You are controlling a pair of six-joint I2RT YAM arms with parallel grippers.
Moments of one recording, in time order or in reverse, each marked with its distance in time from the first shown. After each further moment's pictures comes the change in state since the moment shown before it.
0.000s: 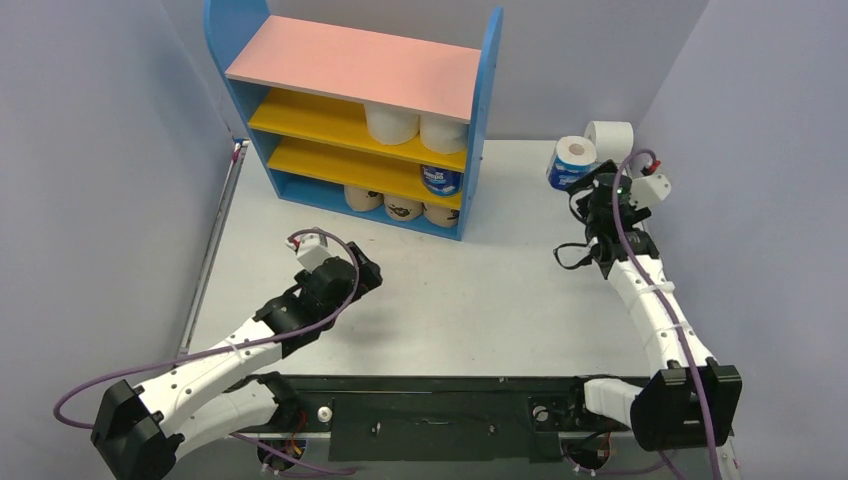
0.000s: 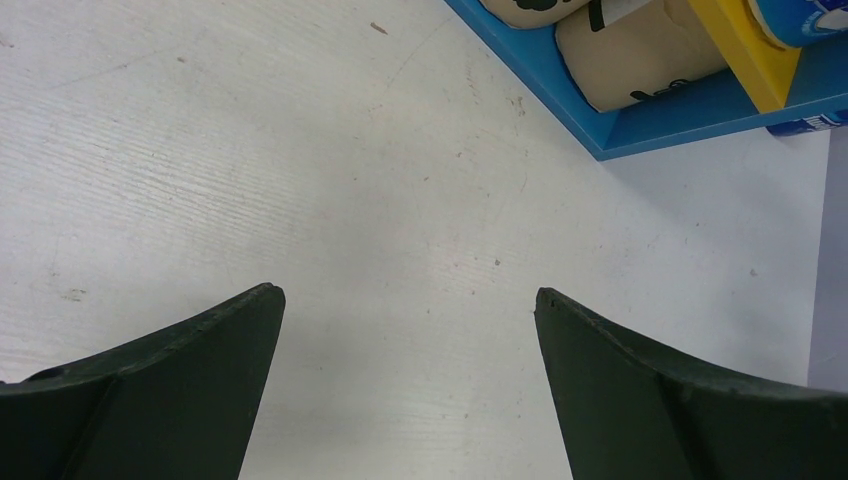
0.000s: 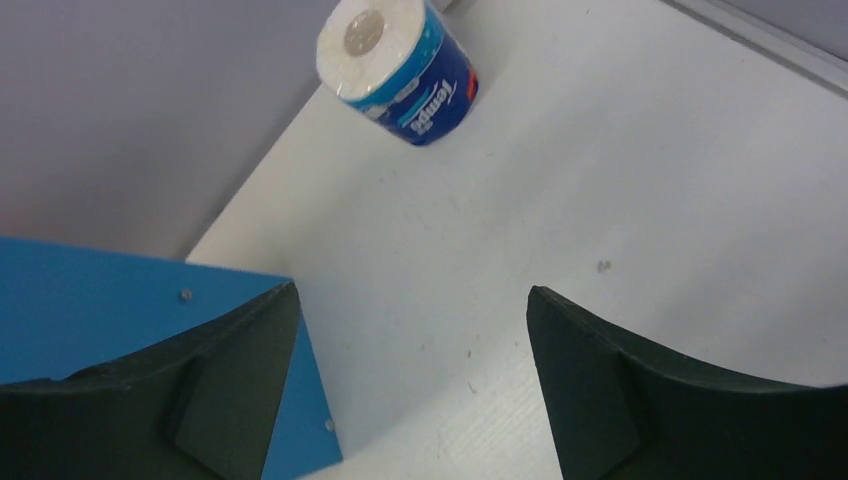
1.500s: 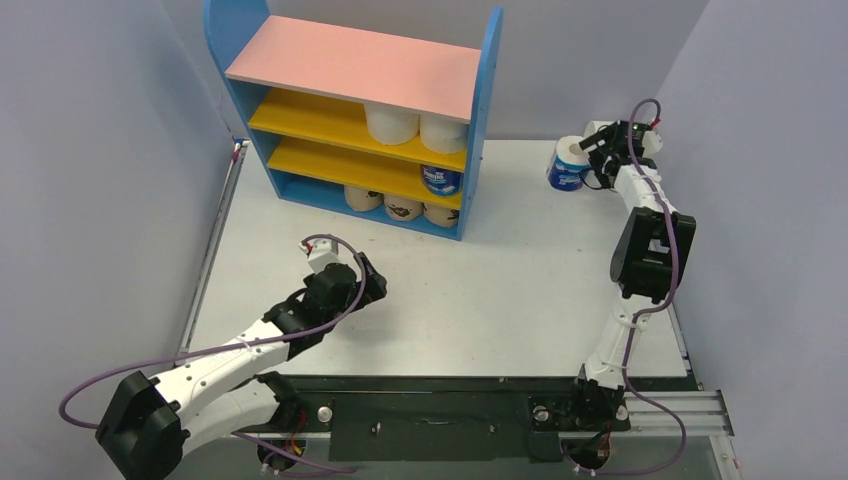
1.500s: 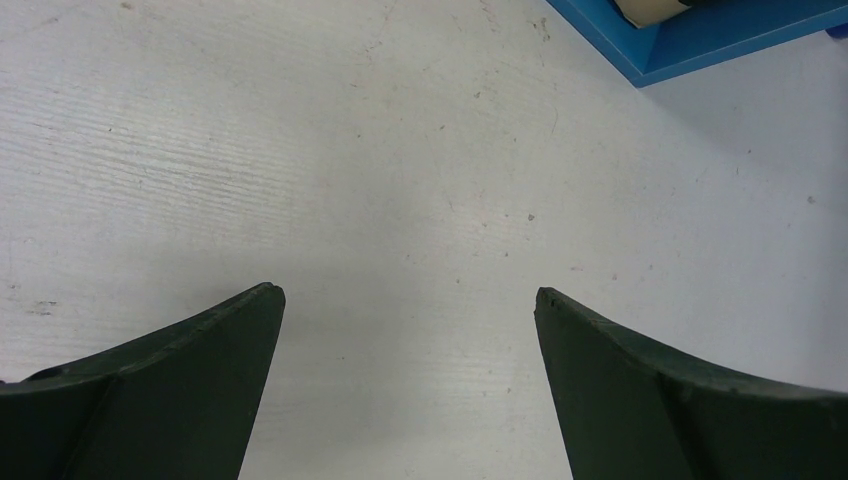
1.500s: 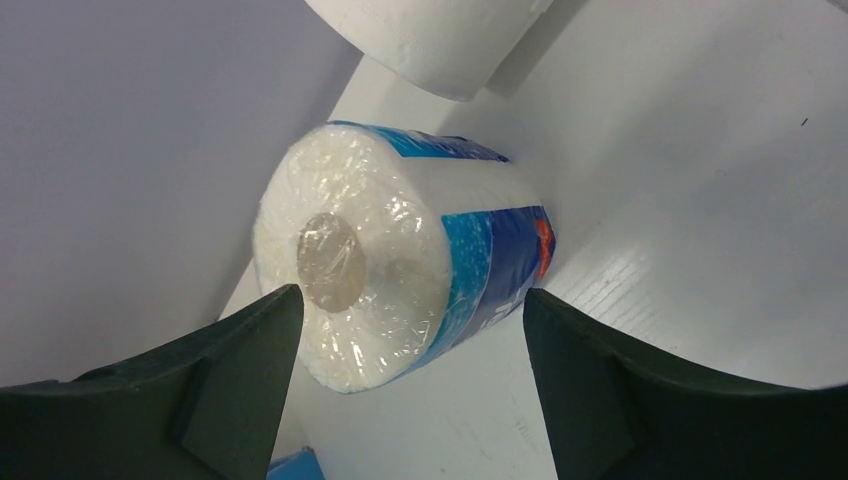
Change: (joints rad) left arm 0.040 0.022 -0.114 0.138 0.145 0.098; right arm -0.325 0.969 0.776 0.055 -0.447 0.064
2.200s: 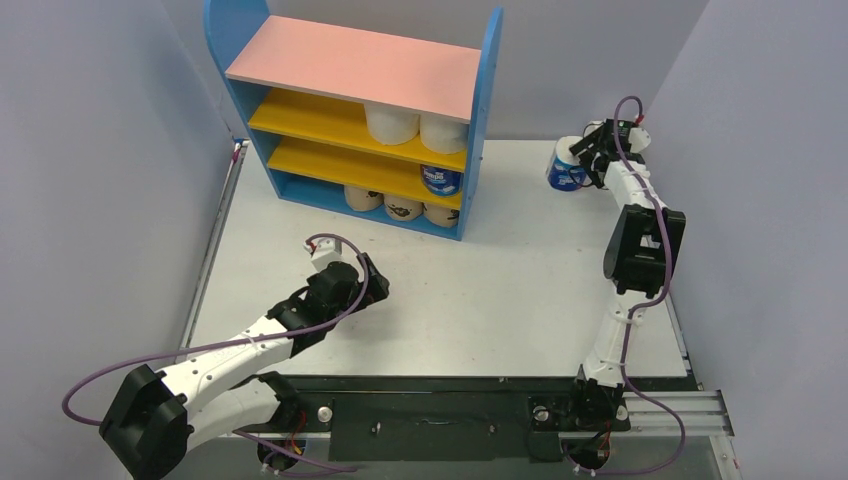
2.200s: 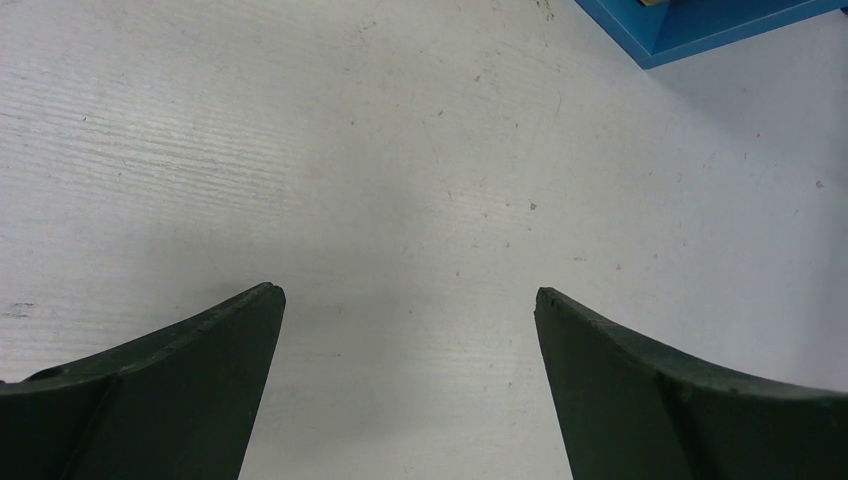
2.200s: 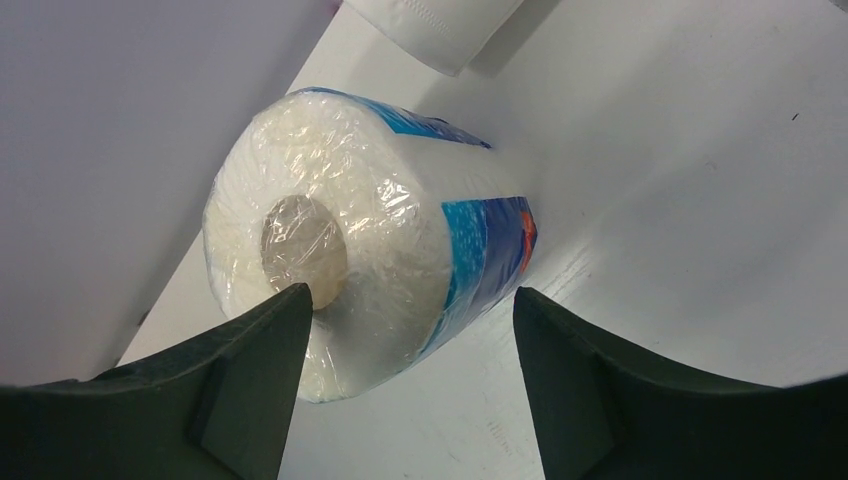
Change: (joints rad) left arm 0.013 0.049 0.000 0.023 0.041 0.003; right arm 0.048 0.066 0.076 -0.093 0.072 -0.090
